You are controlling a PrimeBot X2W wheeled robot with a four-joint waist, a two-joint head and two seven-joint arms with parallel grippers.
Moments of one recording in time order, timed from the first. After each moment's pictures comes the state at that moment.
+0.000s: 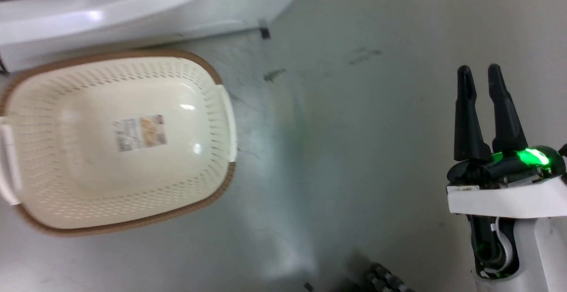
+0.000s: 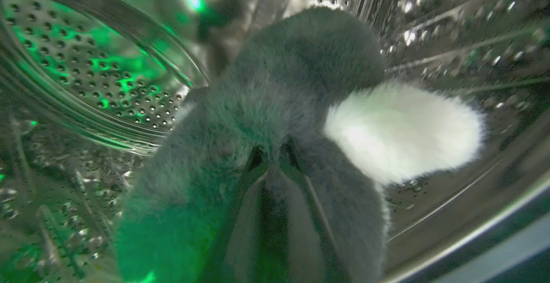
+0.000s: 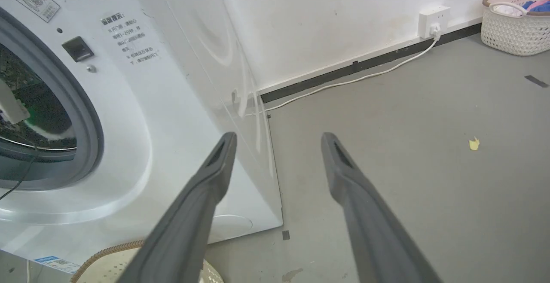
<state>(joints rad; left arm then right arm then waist) -1.36 0.60 -0.32 0.53 -0.18 -0.06 0.15 -0.28 -0.05 0.07 -0.11 0.53 0.13 -0.26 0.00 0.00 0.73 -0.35</state>
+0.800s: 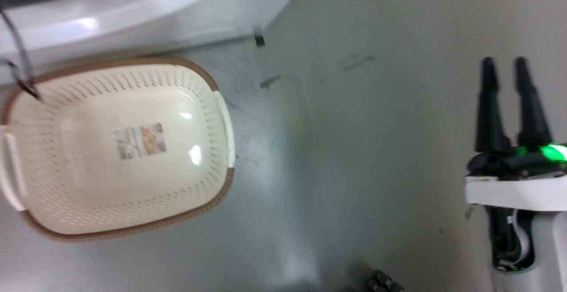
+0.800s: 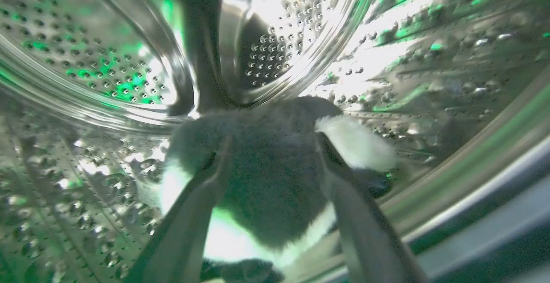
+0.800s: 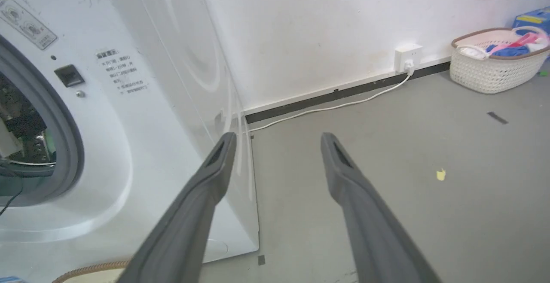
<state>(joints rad) -1.46 0.52 -0.37 0.94 -0.20 -0.06 -0.07 -0.30 -0.05 0.02 -0.10 0.49 0.13 -0.26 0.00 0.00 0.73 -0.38</state>
